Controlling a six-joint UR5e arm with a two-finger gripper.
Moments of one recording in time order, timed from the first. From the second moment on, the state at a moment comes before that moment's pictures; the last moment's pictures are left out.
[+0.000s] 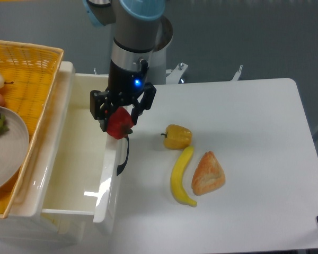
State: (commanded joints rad) arm 2.34 -1.66 -1.52 -1.28 1.22 -0.21
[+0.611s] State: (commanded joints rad) arm 2.31 -1.67 -1.52 -1.29 1.18 -0.21
